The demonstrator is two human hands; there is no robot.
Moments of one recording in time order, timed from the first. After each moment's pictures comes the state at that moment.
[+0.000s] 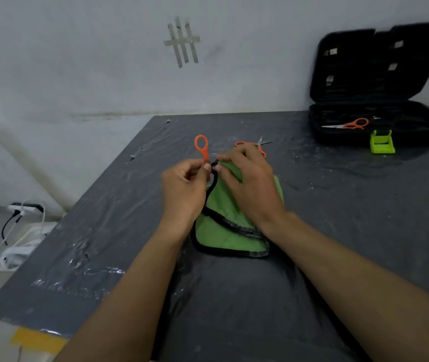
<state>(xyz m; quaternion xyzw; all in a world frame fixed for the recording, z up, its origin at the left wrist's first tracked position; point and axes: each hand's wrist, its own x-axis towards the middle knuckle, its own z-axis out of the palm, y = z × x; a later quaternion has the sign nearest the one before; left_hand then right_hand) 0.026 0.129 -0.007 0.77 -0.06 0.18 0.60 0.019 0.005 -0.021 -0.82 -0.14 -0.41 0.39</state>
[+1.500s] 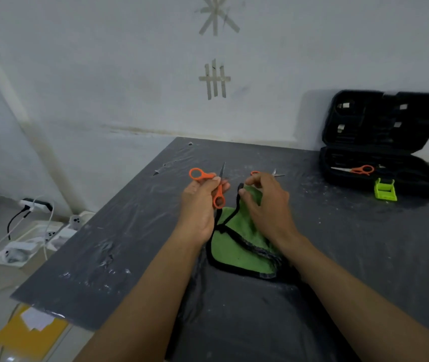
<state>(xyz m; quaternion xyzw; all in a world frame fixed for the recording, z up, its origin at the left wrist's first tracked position) 0.025 0.133 0.018 0.50 0.04 0.03 0.87 0.012 -0.001 -0.007 -0.87 -0.07 -0.27 0.40</state>
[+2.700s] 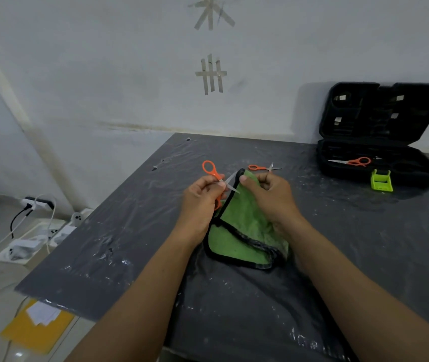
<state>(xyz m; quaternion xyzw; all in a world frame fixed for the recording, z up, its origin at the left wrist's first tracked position) 0.016 0.136 -0.001 0.62 -0.03 0.03 0.78 0.018 -0.007 -0.003 -0.74 0.05 -0.14 0.66</state>
